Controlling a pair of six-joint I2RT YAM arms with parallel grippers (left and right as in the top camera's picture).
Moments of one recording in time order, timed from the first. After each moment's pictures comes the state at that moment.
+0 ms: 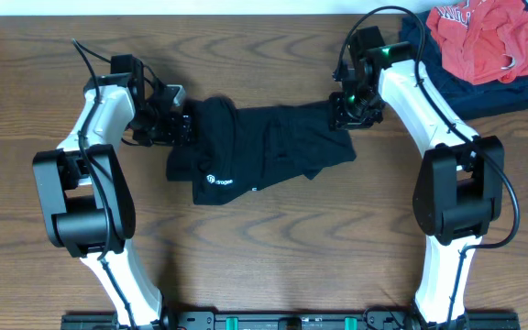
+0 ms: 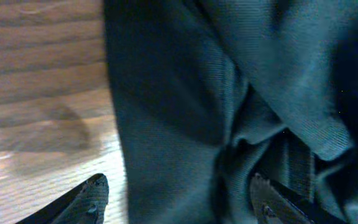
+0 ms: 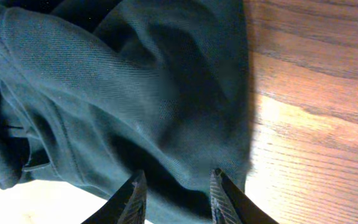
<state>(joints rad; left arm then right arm) 0.10 2.06 1.49 -0.92 0.35 0.29 0.24 2.16 1.80 -1.12 -0.24 0.14</state>
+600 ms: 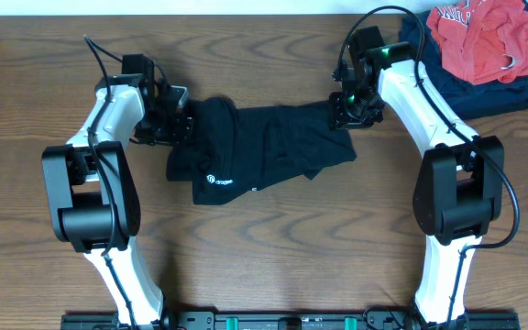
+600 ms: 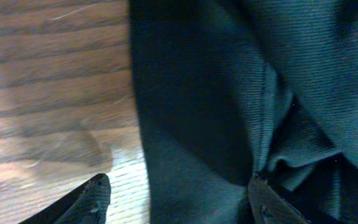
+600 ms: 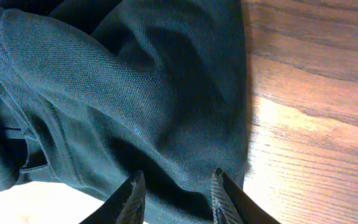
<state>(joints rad) 0.06 2.08 1.48 -0.88 0.22 0.27 0.24 2.16 1.80 -1.12 -0.24 0.14</state>
